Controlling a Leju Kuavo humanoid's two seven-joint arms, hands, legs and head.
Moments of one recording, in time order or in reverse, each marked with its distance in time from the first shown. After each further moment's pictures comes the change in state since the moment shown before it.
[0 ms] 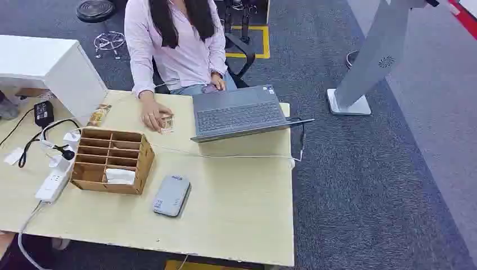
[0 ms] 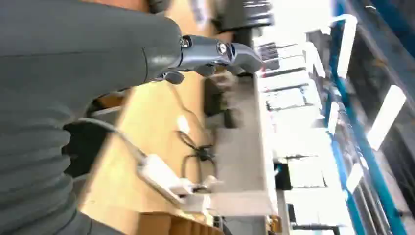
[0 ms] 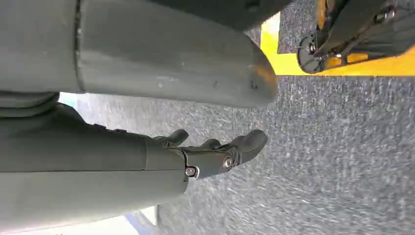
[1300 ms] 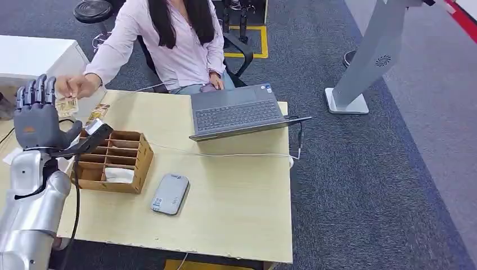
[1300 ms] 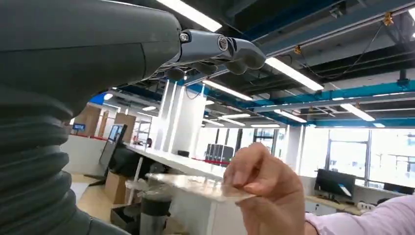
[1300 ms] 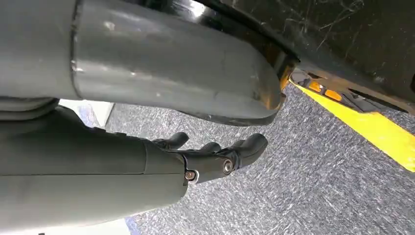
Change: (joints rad) left arm -1.039 0.444 -0.801 1.026 -1.369 0.811 0.597; right arm -0.043 -0.003 0.319 0.002 0.218 0.171 -0.021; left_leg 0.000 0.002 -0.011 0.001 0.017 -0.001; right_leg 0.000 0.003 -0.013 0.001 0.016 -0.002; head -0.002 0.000
